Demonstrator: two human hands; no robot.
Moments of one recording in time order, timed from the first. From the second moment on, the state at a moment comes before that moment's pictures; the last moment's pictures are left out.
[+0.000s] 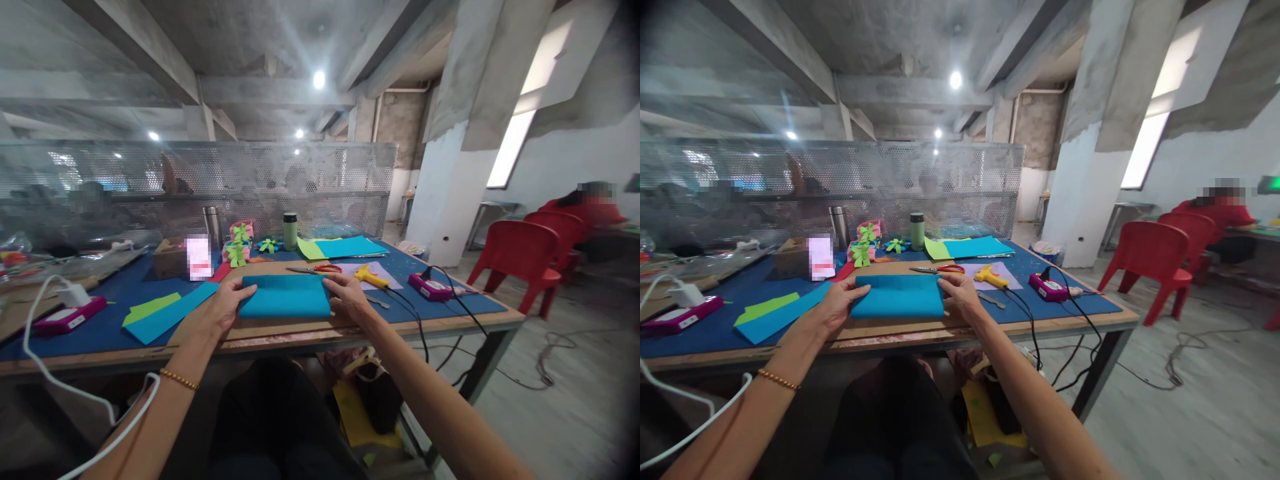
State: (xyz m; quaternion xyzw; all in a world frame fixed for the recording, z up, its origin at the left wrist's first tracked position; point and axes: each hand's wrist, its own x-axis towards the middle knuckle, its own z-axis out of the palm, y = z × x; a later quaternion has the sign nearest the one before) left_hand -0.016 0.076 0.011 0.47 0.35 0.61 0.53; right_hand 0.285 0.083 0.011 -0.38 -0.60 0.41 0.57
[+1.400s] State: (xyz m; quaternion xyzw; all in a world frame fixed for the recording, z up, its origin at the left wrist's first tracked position) left_hand -0.013 0.074 0.007 0.46 0.35 0.60 0.55; right_hand 0.283 0.081 0.011 -0.39 -0.58 0.41 0.59
